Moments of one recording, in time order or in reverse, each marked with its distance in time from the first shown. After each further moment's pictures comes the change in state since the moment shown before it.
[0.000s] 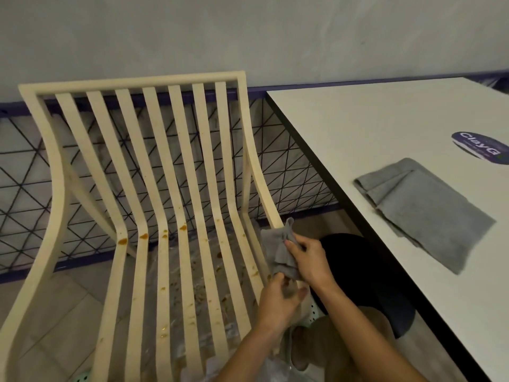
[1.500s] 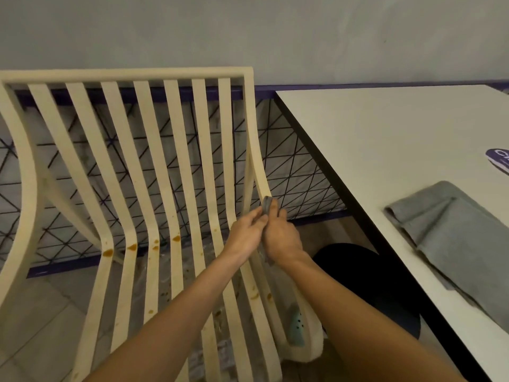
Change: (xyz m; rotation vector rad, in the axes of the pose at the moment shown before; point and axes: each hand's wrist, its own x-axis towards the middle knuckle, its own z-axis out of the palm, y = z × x) left_hand 0.135 0.072 -0.102 -0.052 0.093 0.120; right_hand 0.114 -0.029 0.068 -1.012 -0.053 -0.026
